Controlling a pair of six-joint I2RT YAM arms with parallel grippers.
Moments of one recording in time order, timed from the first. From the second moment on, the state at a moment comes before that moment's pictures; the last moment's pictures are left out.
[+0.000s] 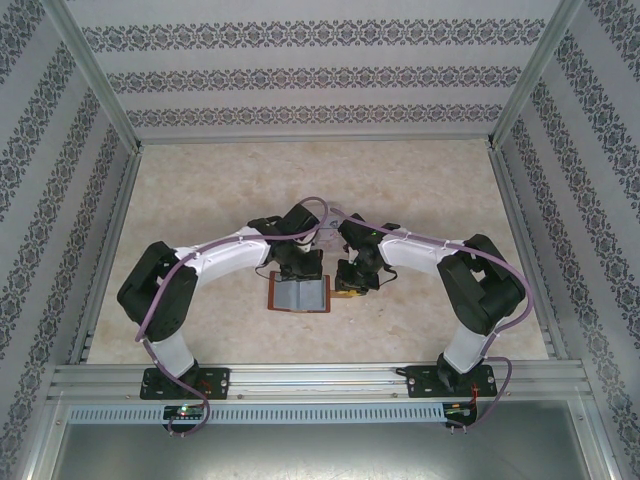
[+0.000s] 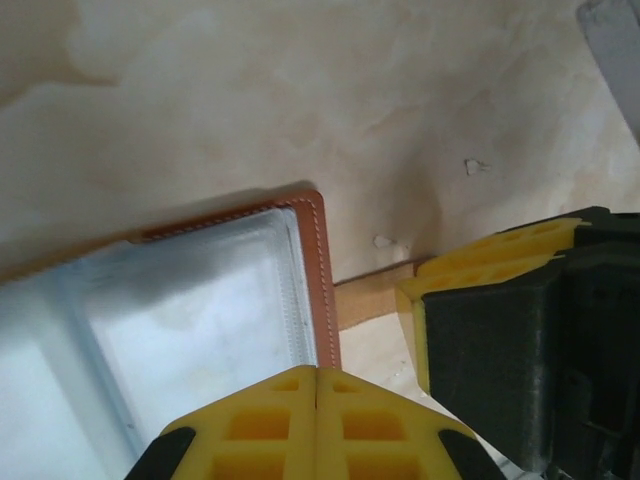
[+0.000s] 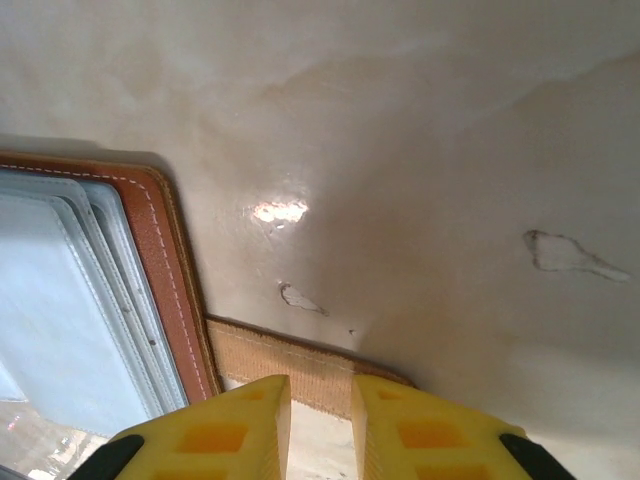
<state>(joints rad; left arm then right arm) -0.69 1.74 1.15 -0.60 0.36 -0.71 0.62 1.74 0.99 -0.67 -0.36 0.71</state>
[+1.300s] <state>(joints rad) -0.71 1.82 1.11 -0.59 0.36 -0.78 0.62 1.74 0.99 -0.67 -0.36 0.70</state>
